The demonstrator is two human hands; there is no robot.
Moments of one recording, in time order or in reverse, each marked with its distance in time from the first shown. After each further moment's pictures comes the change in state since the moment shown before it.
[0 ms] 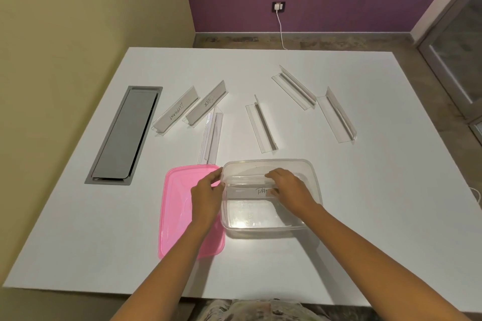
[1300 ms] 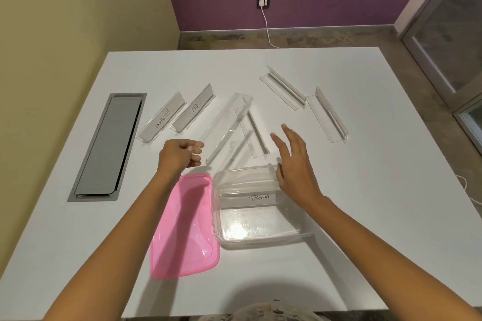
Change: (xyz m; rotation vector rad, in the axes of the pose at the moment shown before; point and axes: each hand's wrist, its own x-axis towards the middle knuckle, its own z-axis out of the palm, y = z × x) left_hand 0.100 0.057 -0.045 -0.151 -0.087 -0.160; right_hand 0.015 -0.001 -0.049 0.012 0.437 0.006
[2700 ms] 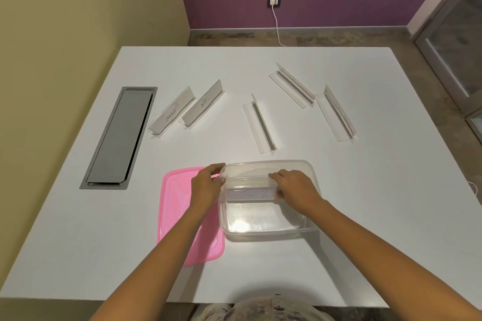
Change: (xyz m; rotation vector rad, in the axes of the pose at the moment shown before) left_hand -0.063 -0.053 0.040 0.271 -0.027 0.087; right_hand -0.024 0.019 0.037 -0.288 -0.522 -0.154
